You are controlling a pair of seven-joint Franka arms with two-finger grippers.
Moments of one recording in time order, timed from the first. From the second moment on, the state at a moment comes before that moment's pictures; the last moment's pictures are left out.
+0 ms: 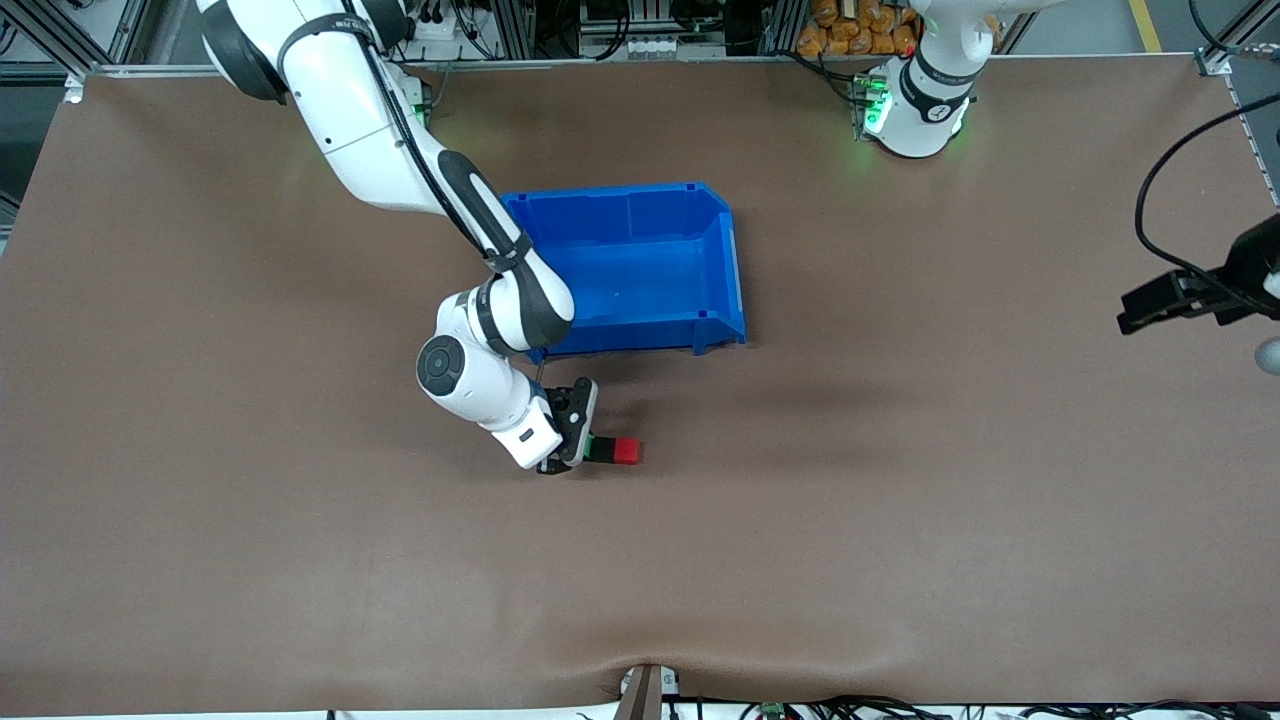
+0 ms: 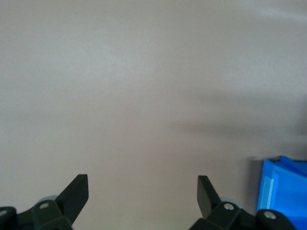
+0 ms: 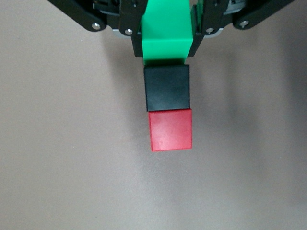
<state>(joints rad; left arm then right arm) 0.07 0.21 -0.15 -1.27 0.10 1.47 -0.14 0.55 0.84 -0.03 -1.52 0.56 2.56 -1.28</state>
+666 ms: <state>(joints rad) 0.14 0.03 -0.15 -1.54 -0.01 1.63 -0.14 0.55 0.85 -0.03 -1.51 0.56 2.56 -1.28</state>
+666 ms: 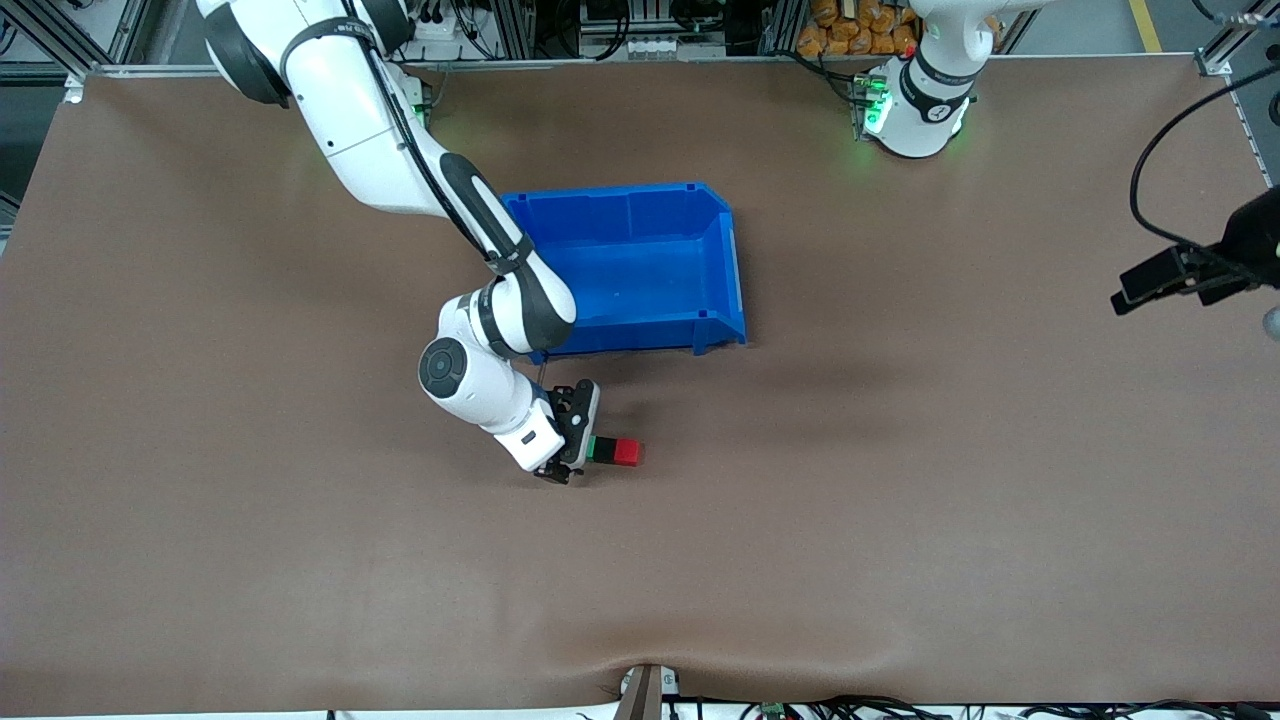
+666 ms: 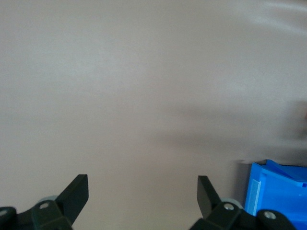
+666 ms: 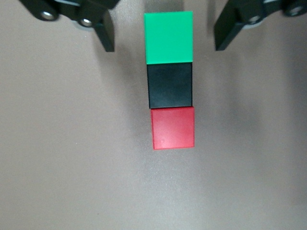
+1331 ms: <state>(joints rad) 0.15 0.01 -0.14 -1.51 -0.03 1.64 -0.18 0.55 0.84 -0.05 -1.48 0.56 2.50 -1.25</state>
